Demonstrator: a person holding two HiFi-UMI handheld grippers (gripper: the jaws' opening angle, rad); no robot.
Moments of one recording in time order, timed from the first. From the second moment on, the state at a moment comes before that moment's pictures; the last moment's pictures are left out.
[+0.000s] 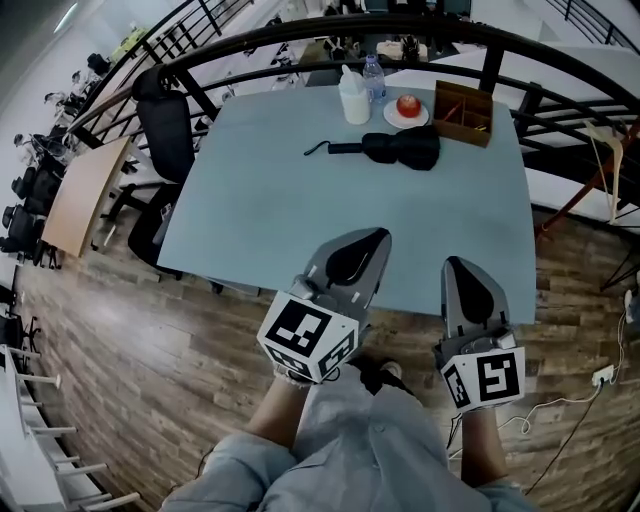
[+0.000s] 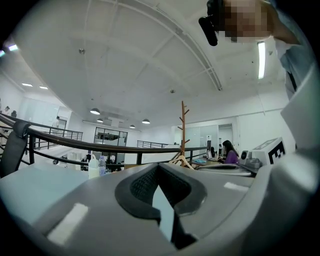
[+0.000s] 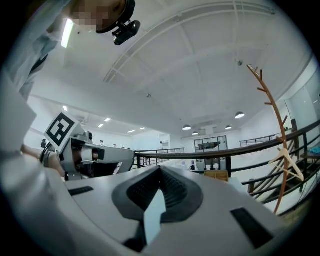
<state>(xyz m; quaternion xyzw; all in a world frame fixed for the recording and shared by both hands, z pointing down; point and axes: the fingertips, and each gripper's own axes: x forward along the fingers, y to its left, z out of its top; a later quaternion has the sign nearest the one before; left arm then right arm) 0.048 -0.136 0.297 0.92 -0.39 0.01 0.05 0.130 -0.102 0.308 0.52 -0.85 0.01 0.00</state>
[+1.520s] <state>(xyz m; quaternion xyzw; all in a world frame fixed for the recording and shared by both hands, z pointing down) -0.010 -0.131 0.266 0.93 -0.36 -0.02 0.04 0.055 -0.104 0.263 0.53 -0.84 -0.04 0.00</state>
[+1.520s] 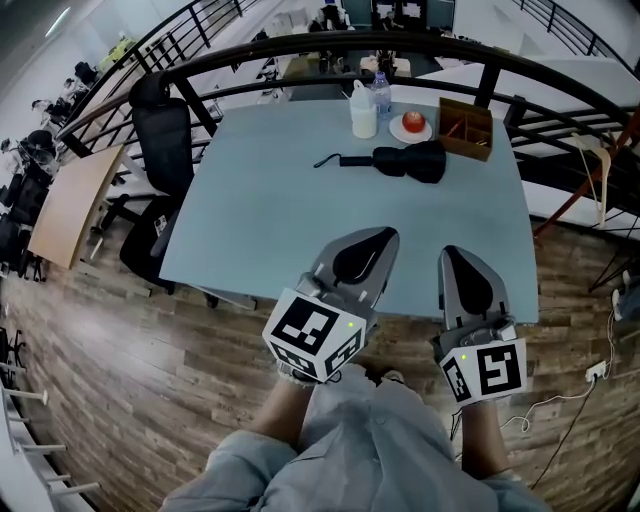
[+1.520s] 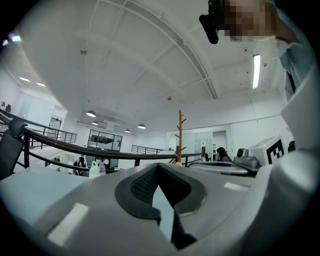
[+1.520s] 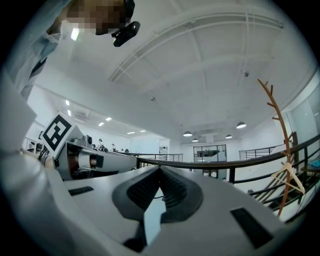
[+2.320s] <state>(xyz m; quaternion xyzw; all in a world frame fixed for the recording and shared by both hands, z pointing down) -0.013 -0.125 0.275 0.93 -0.37 -0.02 0.05 0.048 -0.101 0.271 0.52 -0.85 -0.03 0.00</state>
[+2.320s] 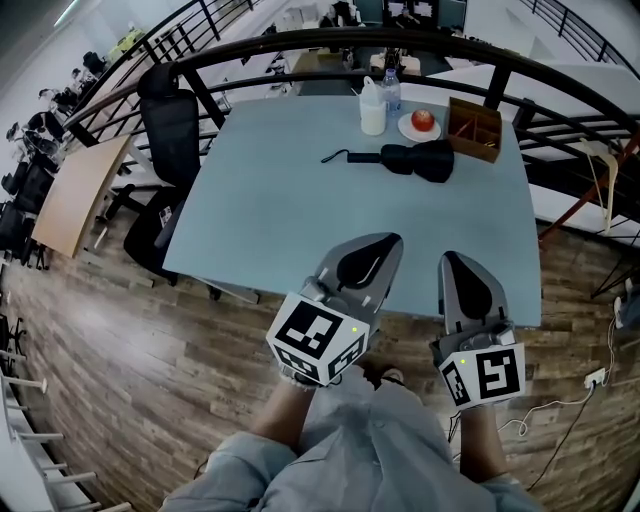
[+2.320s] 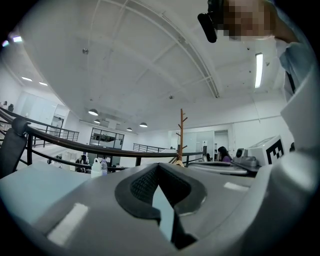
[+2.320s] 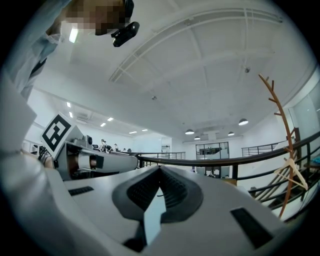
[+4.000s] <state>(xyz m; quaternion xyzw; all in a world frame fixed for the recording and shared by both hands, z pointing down) 0.006 -0.121 0.278 0.94 -0.34 -0.01 0.05 0.058 -0.097 0.274 0.53 -0.84 -0.03 0.01</state>
